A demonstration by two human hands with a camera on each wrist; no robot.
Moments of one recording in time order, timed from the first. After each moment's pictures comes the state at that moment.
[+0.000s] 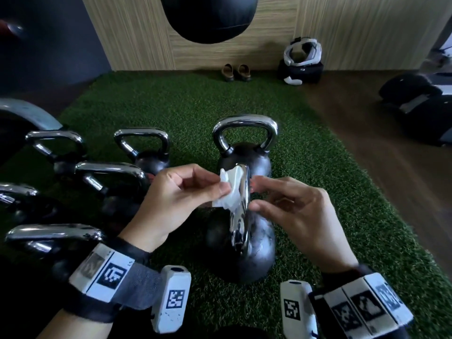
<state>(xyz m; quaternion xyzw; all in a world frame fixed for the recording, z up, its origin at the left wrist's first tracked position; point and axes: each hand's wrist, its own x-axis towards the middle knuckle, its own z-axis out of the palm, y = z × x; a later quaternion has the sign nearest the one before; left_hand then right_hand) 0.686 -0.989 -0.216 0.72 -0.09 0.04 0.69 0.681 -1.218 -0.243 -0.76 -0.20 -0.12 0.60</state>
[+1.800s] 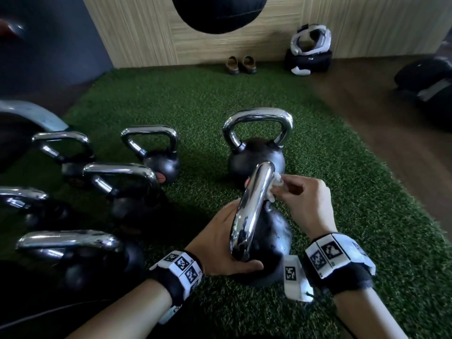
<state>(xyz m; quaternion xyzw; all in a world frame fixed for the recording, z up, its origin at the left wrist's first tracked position) 0.697 -0.989 -0.328 0.87 -0.27 0.03 0.42 0.758 -1.196 -0.310 -0.80 -0.02 -0.15 0.58</state>
